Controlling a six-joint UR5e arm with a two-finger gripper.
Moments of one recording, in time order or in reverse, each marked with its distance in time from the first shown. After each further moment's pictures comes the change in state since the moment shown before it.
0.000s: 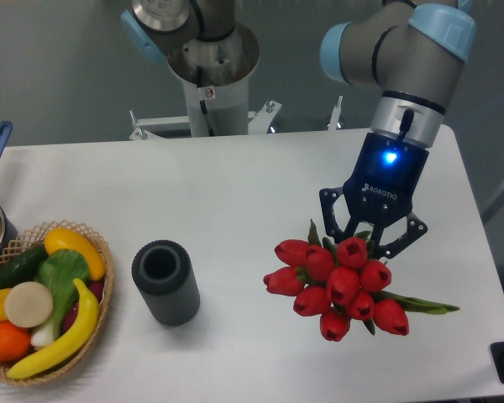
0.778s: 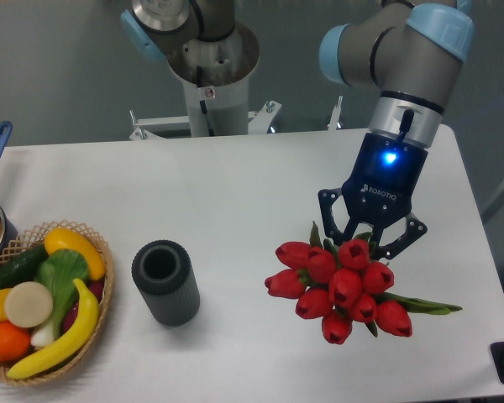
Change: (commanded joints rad) arm -0.015 -0.006 -0.005 0.023 0.002 -0.052
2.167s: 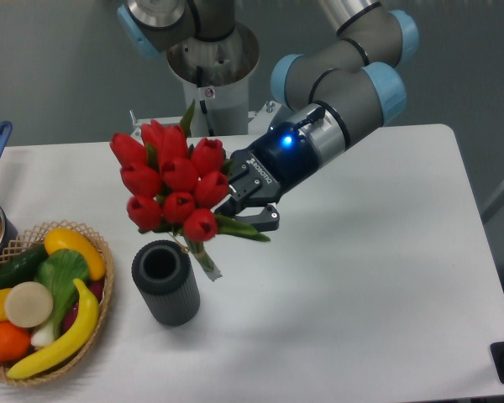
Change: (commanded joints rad) arm -0.115 0.038 -0.247 0.068 -0.729 0.227
